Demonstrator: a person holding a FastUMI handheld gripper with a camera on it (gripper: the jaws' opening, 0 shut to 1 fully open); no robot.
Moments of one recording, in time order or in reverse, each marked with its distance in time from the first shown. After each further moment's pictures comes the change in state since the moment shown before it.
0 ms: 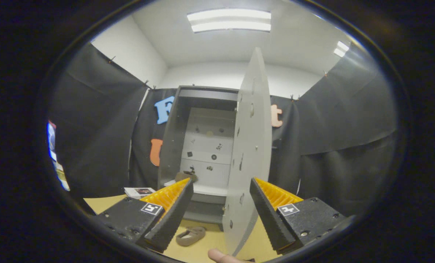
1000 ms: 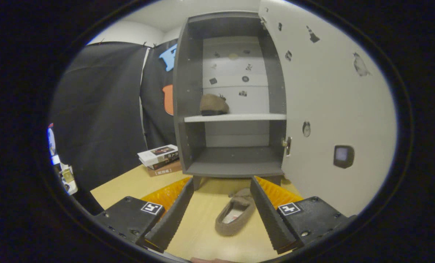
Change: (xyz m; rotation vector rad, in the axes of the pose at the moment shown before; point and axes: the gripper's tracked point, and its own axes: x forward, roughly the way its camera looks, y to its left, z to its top) arm 0.129 0.127 -0.274 0.163 0.444 0.132
